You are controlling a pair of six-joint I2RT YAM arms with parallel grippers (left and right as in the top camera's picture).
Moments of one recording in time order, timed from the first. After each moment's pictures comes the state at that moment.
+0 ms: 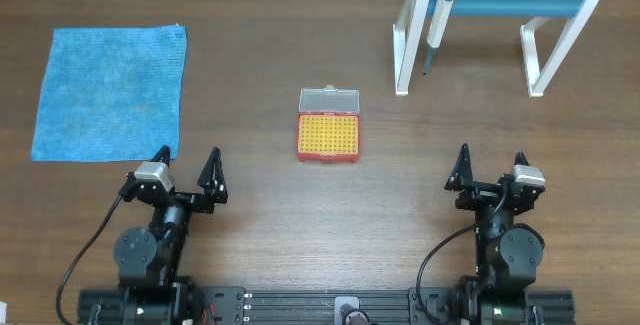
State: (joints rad) left arm 0.03 0.00 0.01 -0.06 0.16 -0.29; right arm -0.09 0.01 0.01 -0.07 0.01 0.13
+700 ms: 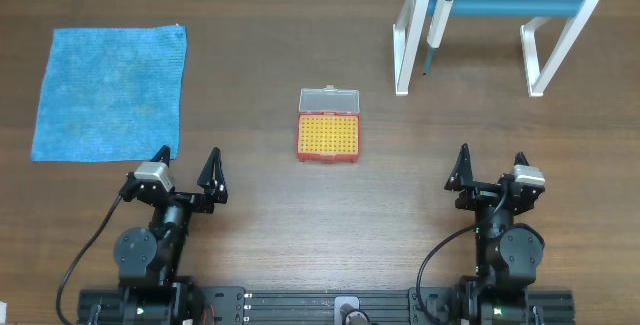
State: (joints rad) left arm 0.03 0.00 0.01 -0.06 0.17 -0.29; right arm -0.09 0.01 0.01 -0.07 0.01 0.13
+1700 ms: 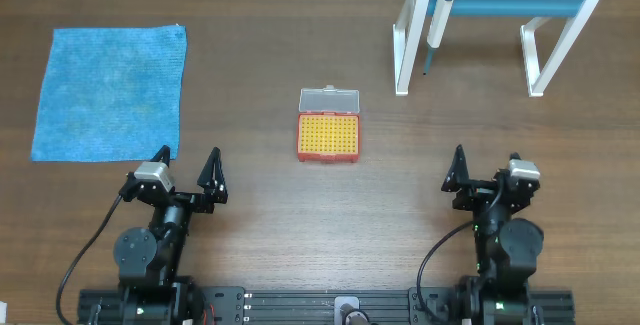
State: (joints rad) left arm 0.03 0.00 0.01 -0.06 0.17 -0.29; right arm -0.09 0.16 0.06 -0.08 -0.04 0.13
